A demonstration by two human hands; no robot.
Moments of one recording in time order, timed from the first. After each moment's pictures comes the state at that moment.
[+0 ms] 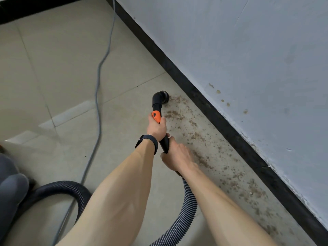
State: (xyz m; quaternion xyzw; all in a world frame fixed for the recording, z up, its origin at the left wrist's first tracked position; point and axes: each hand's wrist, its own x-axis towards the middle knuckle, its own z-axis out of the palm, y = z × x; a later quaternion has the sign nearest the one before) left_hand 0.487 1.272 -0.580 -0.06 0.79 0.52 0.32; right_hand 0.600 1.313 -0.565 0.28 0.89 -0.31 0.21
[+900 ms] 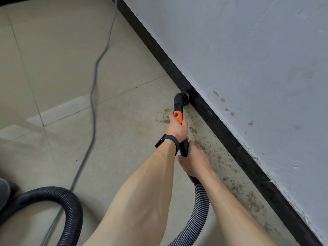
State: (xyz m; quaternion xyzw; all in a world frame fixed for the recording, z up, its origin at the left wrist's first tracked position) left_hand 0.487 1.337 -0.588 0.00 0.79 0.49 0.37; right_hand 0.606 1.364 -0.568 0.36 0.86 -0.31 0.19
